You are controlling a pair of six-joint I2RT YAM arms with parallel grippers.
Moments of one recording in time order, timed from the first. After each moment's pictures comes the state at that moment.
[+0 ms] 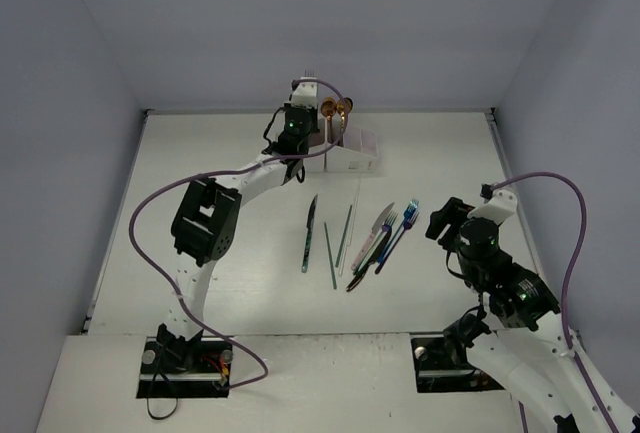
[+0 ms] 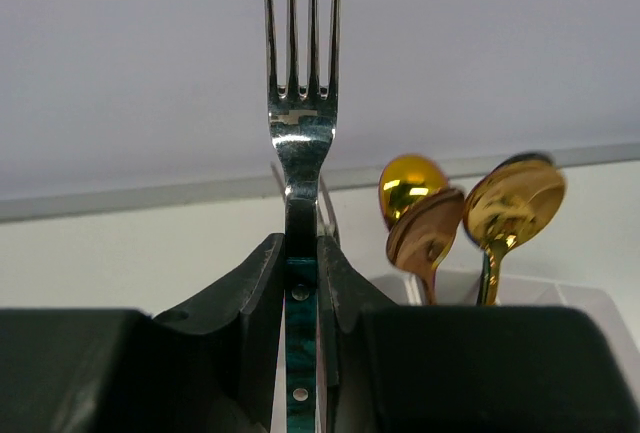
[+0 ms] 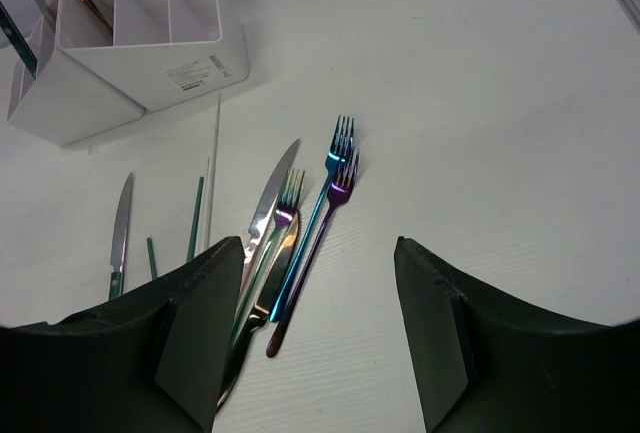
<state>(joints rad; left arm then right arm) -0.53 2.16 1.67 0.44 -0.39 -0.06 0.54 0.56 0.74 -0.65 0.57 0.57</state>
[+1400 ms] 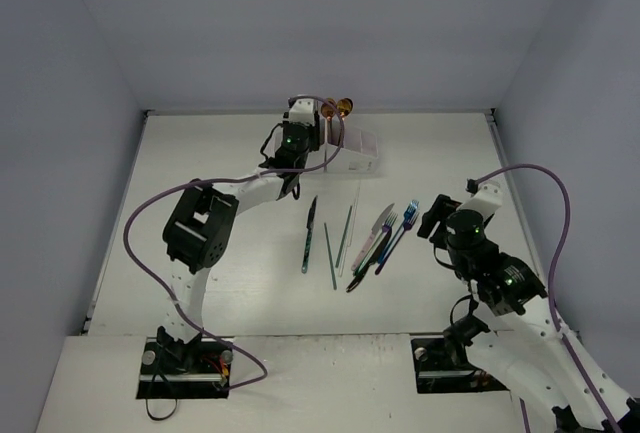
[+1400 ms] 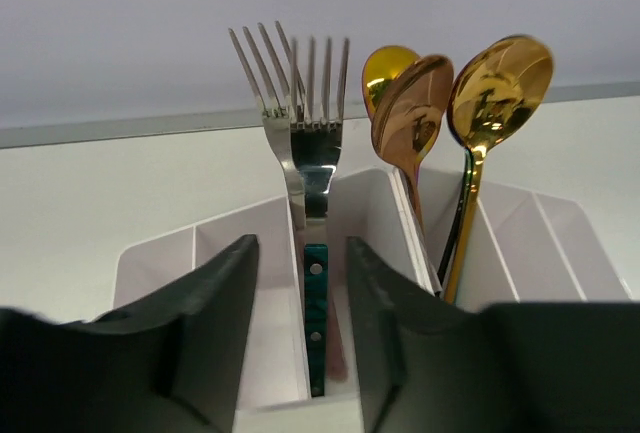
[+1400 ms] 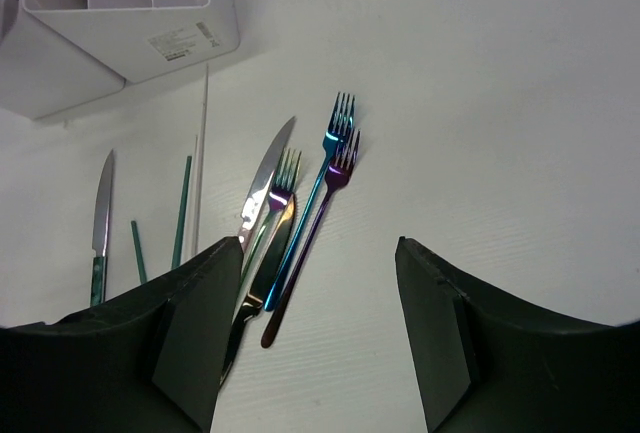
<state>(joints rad) -0.55 2.07 1.46 0.49 -0.35 -0.15 0.54 0.66 0.74 -0.64 0.54 0.58</state>
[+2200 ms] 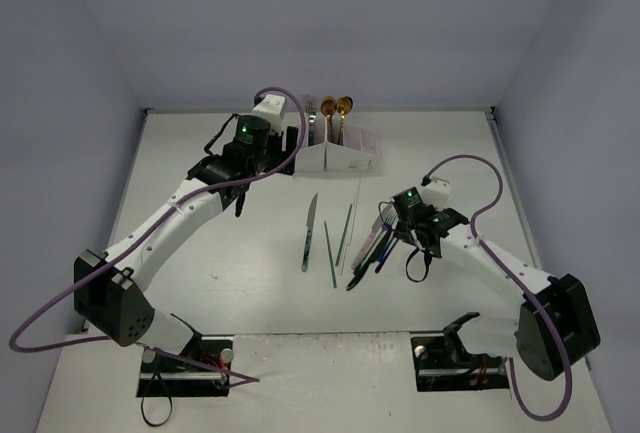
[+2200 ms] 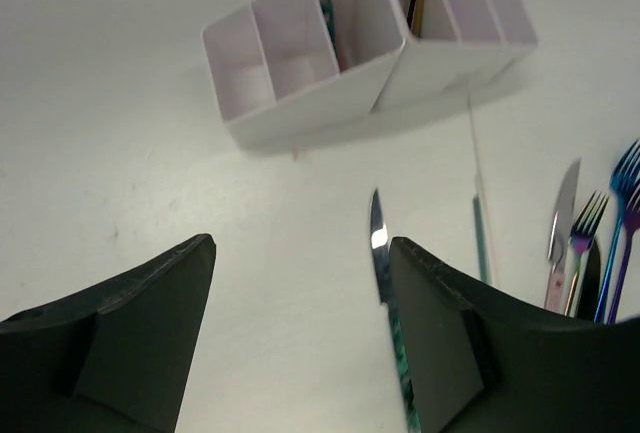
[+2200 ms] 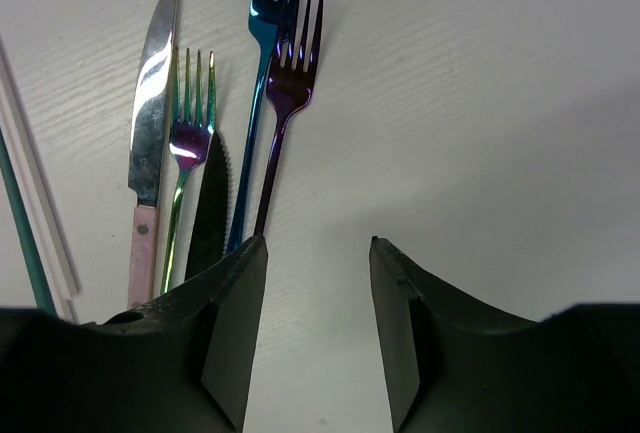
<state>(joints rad) -0.56 1.46 1.36 -0.38 -0.20 -0.19 0.51 1.22 0.74 -0.59 0.49 0.78</state>
